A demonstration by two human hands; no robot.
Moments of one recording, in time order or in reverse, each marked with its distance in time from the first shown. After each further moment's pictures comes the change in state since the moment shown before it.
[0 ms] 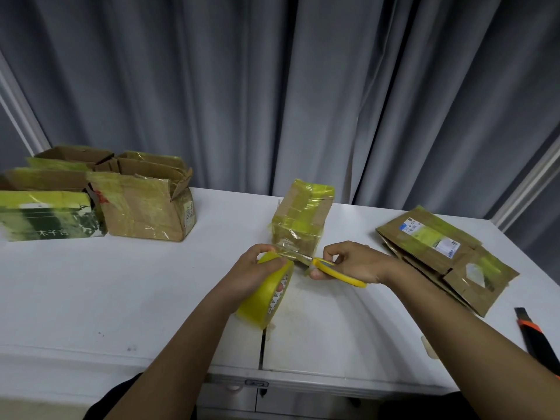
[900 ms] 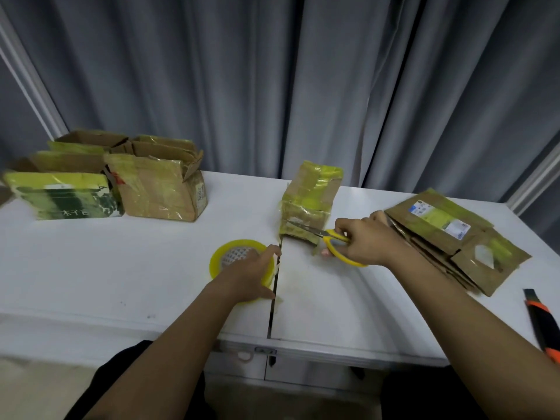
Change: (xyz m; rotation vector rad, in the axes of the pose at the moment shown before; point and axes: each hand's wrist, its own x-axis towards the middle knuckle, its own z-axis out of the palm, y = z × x) left_hand 0.010 -0.051 -0.021 1.105 -0.135 0.139; right_hand -0.003 0.007 0.009 -0.371 0.360 -0.138
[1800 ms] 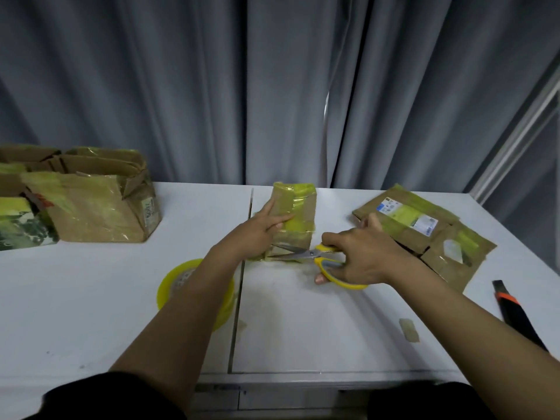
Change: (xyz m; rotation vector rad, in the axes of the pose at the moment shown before) left_hand 0.128 0.047 -0.024 -0.254 0.180 0.373; right_hand -0.022 0.048 -0.009 -0.223 -0.032 -0.124
